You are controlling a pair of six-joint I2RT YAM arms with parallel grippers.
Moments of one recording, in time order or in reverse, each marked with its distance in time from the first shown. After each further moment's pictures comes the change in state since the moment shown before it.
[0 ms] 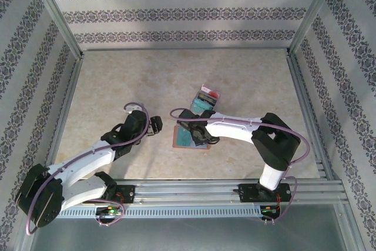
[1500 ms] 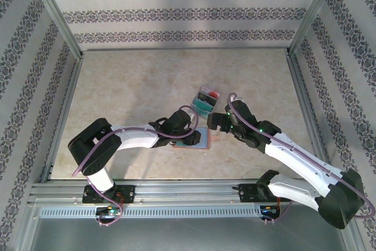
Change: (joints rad) left arm -0.234 0.605 0.299 0.195 0.369 0.140; right arm -0.248 -0.734 -0.332 0.285 -0.150 -0.027
